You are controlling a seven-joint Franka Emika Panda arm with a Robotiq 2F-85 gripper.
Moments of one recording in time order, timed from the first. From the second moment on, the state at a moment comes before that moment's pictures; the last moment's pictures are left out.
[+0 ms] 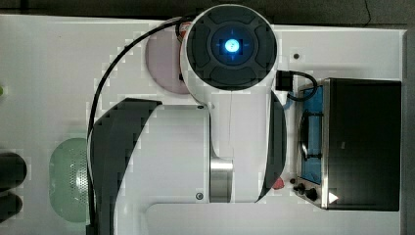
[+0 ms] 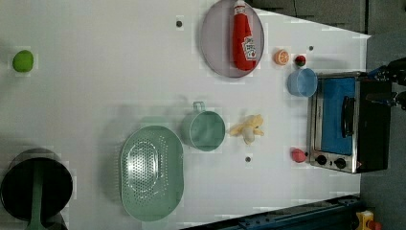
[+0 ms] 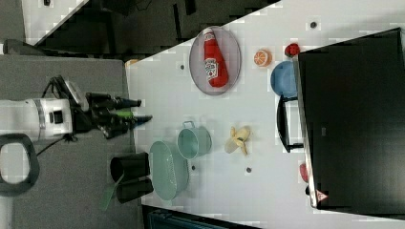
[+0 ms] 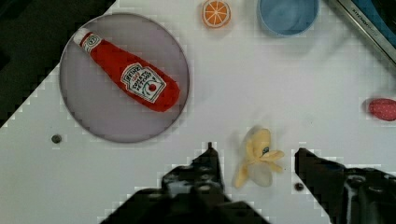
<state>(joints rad) 0.01 -0.03 -0.01 -1.80 -0.02 0.19 0.04</state>
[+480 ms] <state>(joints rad) -0.02 -0.55 -0.05 -2.04 -0.03 -0.02 0.02</state>
